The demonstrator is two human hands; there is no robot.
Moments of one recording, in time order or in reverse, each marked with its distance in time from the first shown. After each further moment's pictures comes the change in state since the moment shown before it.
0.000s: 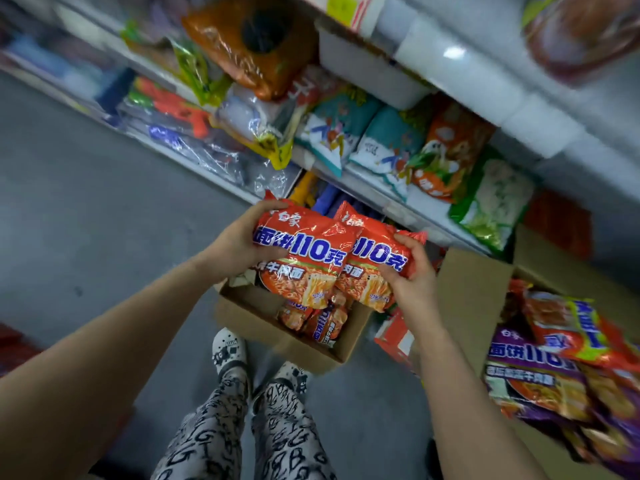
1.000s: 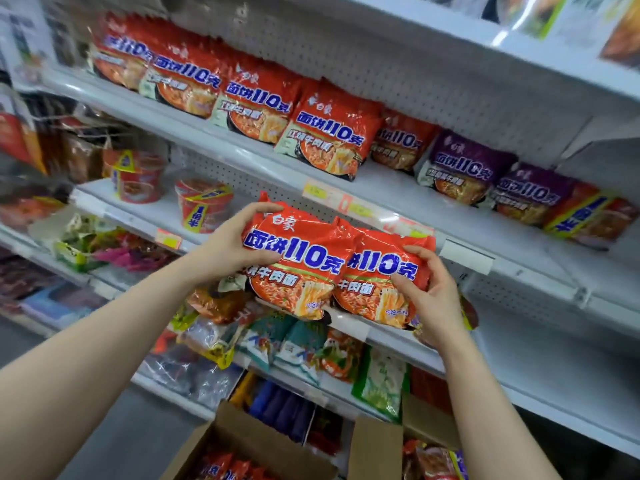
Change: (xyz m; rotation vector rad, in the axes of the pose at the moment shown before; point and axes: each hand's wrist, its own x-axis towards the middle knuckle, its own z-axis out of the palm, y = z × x) left_hand -0.138 0.383 -0.005 0.188 0.157 0.746; right_hand -0.135 -0.314 -0.207 0.209 0.075 -0.734
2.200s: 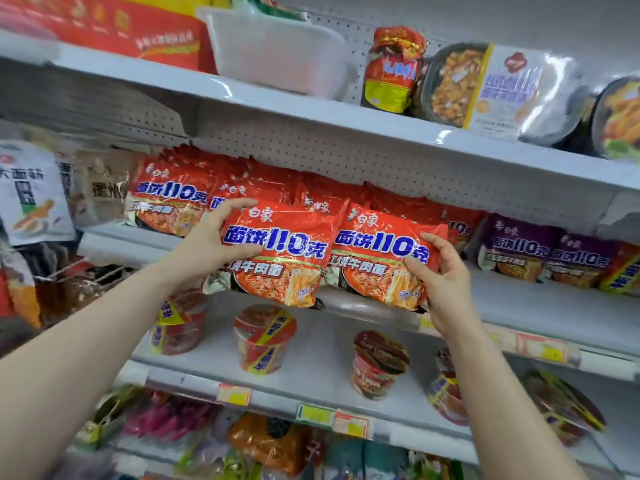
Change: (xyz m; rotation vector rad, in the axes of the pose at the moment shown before) left_hand 0.171 0.012 -0.333 0.159 0.028 0.197; right_hand 0.185 -0.133 0.252 0.241 0.309 -0.135
